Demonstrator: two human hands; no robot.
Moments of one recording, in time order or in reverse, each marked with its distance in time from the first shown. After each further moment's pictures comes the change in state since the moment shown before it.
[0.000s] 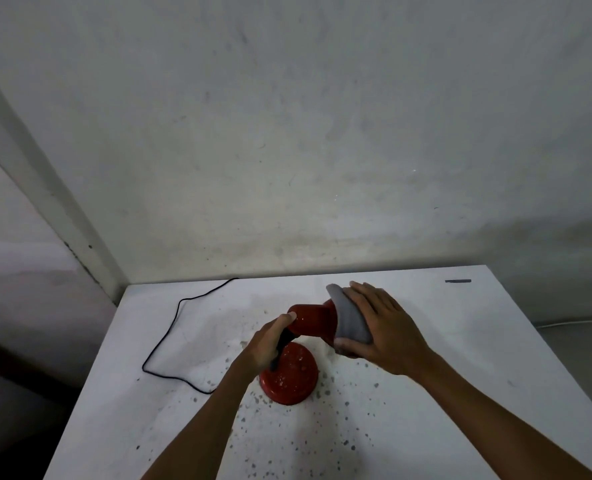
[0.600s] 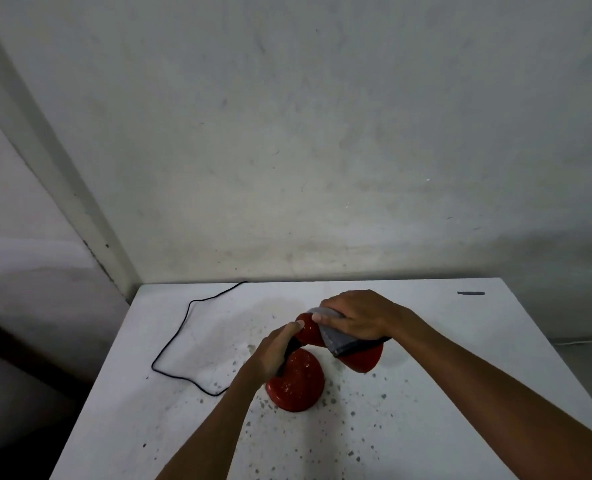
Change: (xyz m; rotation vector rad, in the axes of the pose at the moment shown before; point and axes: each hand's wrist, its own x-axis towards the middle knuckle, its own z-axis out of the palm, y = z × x) left_hand 0.005 -0.012 -0.001 0.050 0.028 0.031; right_hand 0.082 -0.027 -0.024 0.055 -0.549 -0.057
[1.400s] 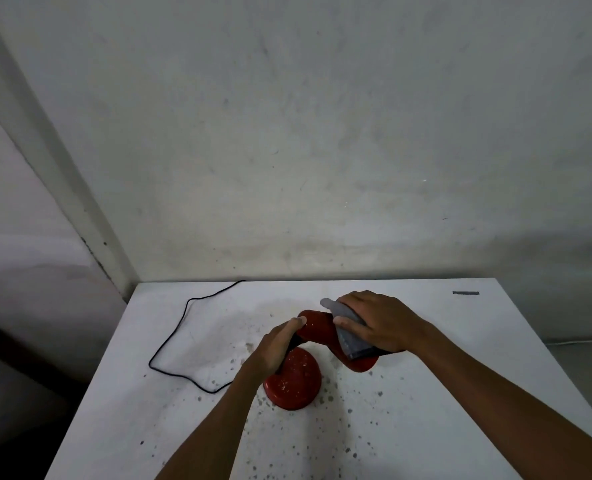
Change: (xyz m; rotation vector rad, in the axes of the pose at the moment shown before) left_hand -0.002 0.005 0.002 0.030 0.006 -0.011; right_hand -0.034 0.020 0.015 -0.062 0.218 0.024
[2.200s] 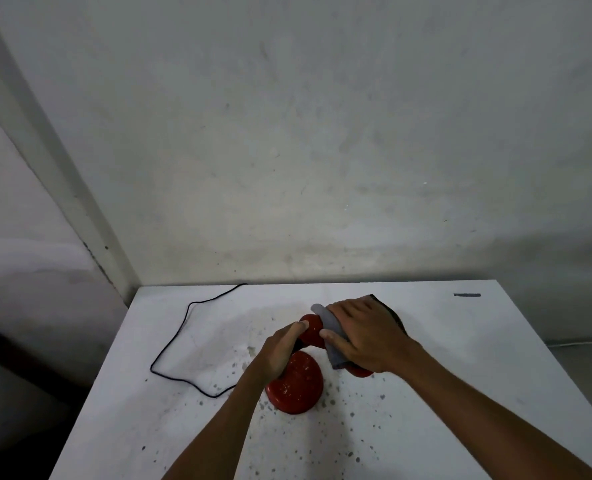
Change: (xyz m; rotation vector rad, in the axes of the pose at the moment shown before) left_hand 0.008 -0.008 0.002 0.078 0.016 0.032; right_hand 0.000 -0.030 0.024 -0.187 0.149 -0.042
